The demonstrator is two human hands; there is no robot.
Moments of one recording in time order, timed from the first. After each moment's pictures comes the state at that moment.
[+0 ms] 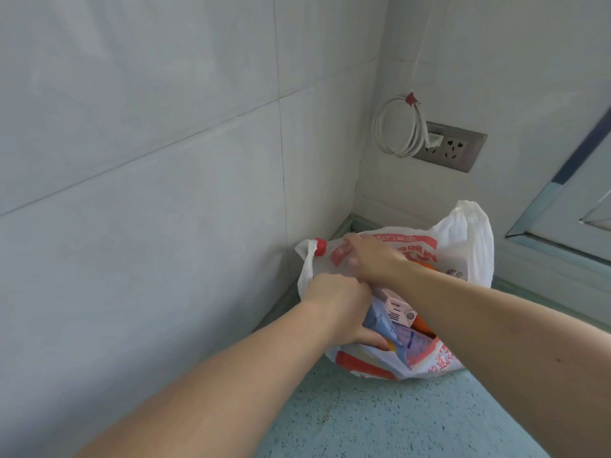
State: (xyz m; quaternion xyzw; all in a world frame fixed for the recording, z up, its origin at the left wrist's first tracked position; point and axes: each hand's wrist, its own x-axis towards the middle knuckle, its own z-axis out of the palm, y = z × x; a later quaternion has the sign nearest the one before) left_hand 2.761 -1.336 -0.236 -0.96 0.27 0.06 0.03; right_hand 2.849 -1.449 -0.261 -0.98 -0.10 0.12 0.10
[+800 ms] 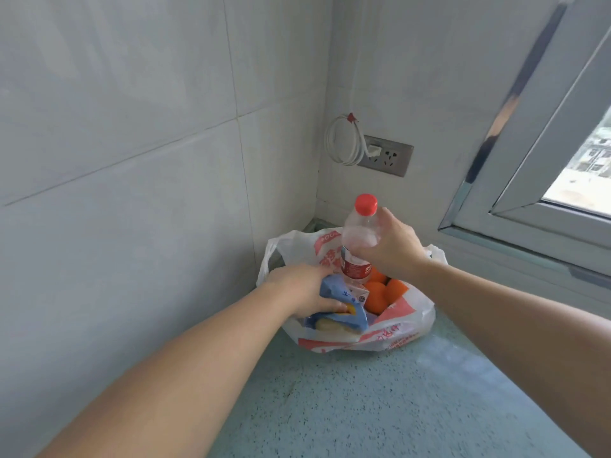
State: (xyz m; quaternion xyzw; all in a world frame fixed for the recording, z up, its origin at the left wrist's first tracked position) left_hand 2.749 -1.345 -0.227 -0.96 0.22 0.18 -0.09; right_hand 2.762 -1.523 -0.194 -0.94 0.01 -0.06 0.34
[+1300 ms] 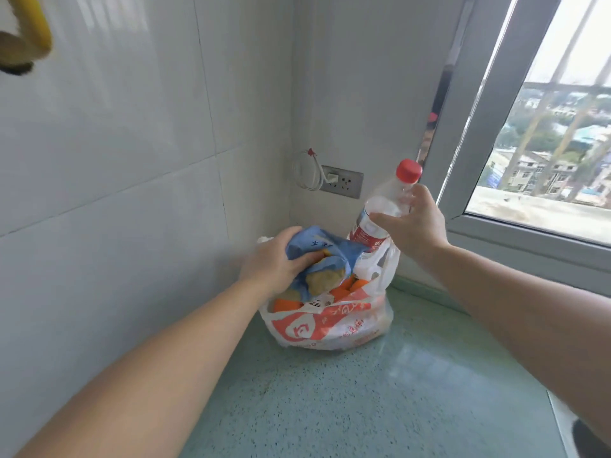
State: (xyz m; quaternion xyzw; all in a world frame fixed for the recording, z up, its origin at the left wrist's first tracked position) left_hand 2.710 -1.352 -0.176 -0.89 0.15 -0.04 -0.42; right_hand 2.689 -1.581 -0.110 -0.84 0.11 -0.25 0.46
